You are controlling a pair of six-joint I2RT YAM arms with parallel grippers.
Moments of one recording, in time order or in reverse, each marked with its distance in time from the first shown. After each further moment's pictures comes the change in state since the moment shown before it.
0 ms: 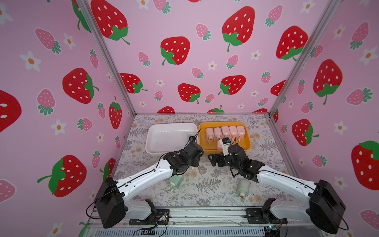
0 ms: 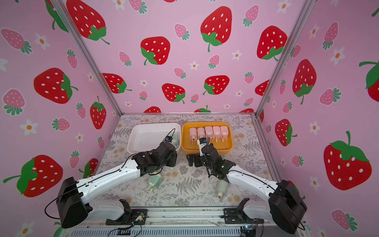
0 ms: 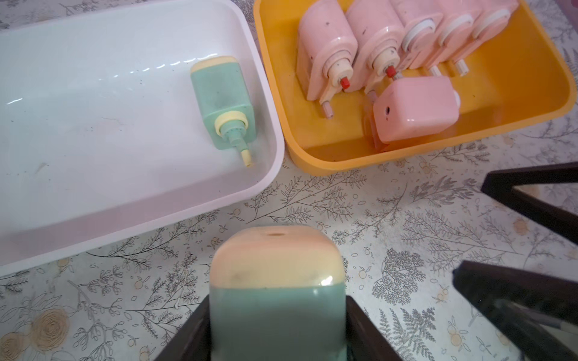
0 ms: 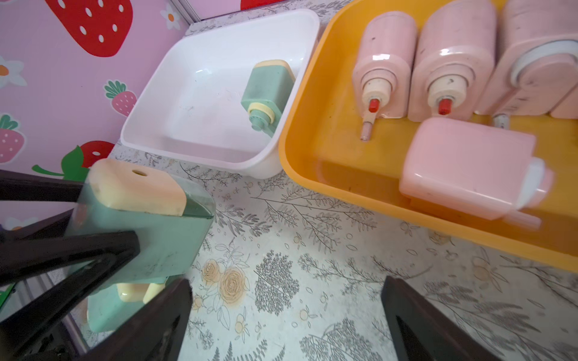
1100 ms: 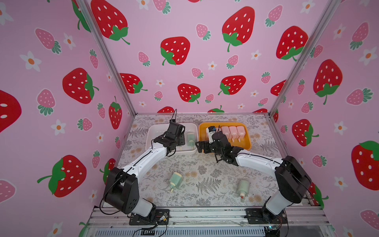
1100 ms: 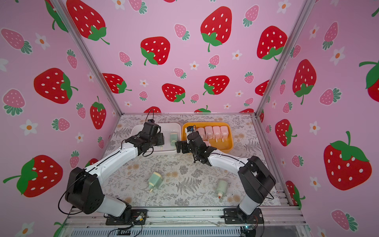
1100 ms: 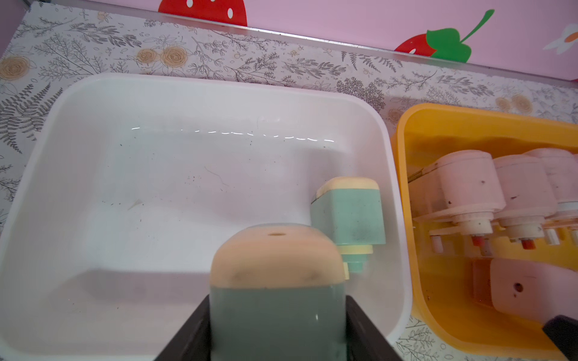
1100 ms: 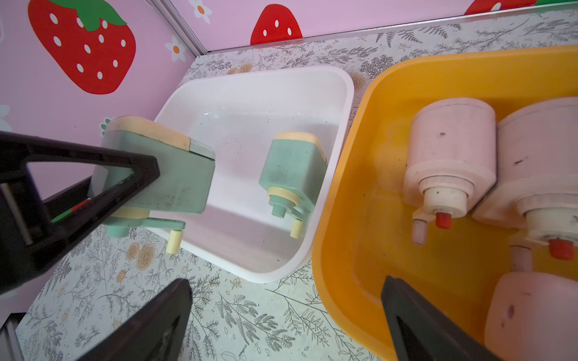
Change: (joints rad) left arm 0.416 0.197 0.131 0.143 0.117 0.083; right arm -0.006 0.377 0.343 0.069 0.032 -0.007
